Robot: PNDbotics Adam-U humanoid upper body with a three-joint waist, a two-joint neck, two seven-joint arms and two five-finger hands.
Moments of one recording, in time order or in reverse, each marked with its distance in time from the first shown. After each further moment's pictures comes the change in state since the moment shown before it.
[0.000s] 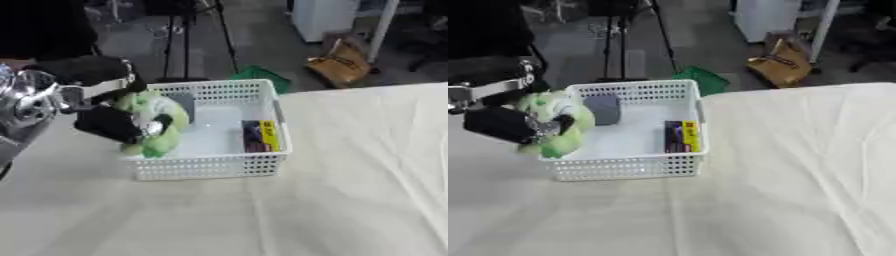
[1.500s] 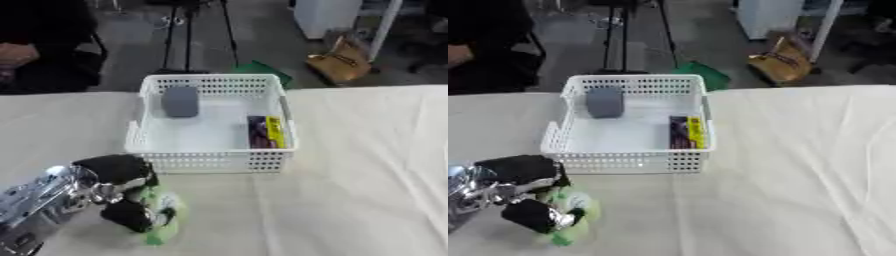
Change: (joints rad) left arm 0.219 -0.033 -0.187 -0.009 -0.079 -0.086 0.017; right arm 0.019 0.021 -0.013 0.000 0.018 0.007 -0.002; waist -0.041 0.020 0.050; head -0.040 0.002
